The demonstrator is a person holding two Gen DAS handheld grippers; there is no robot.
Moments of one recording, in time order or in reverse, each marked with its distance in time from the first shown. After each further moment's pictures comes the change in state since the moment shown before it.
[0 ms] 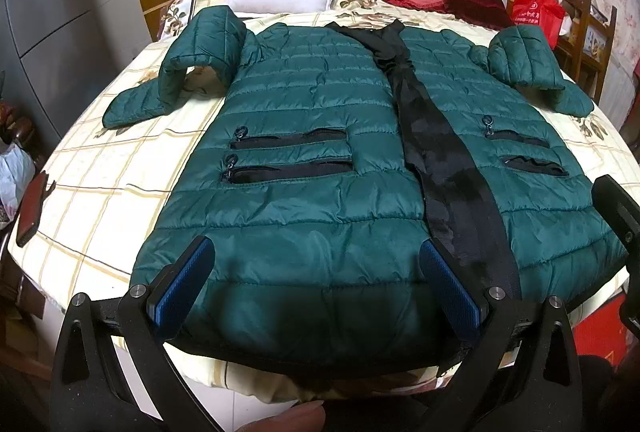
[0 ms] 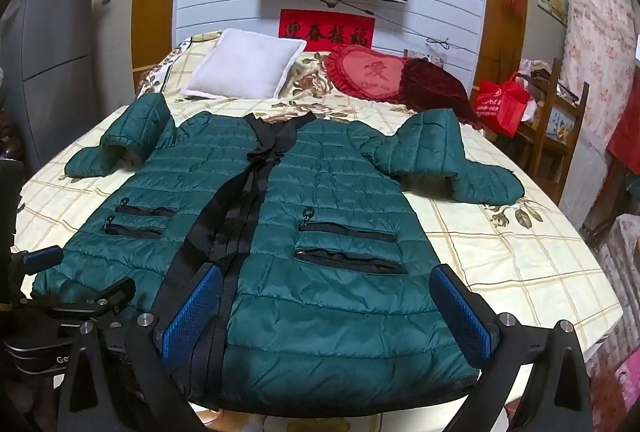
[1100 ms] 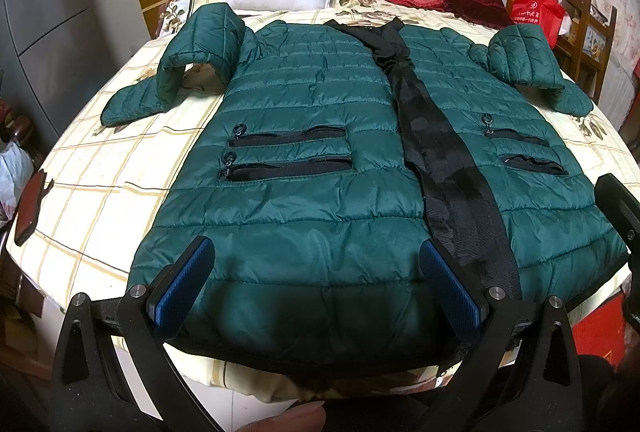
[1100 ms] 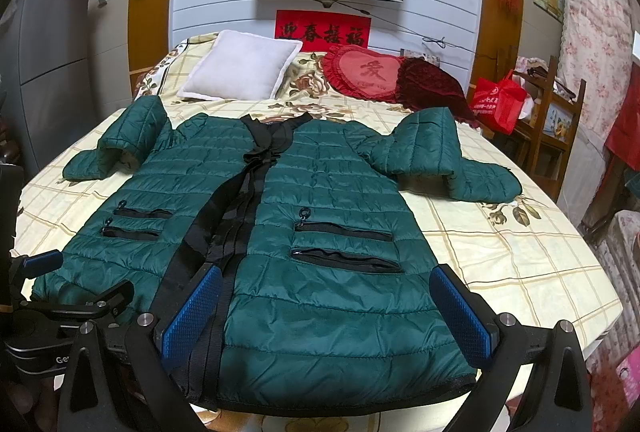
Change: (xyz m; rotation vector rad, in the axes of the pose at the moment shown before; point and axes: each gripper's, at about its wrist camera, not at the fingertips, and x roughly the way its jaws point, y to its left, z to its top) left arm 0.001 0.000 0.001 -0.001 0.004 0.000; right arm -0.004 -0.004 -0.001 0.011 -0.006 -0.001
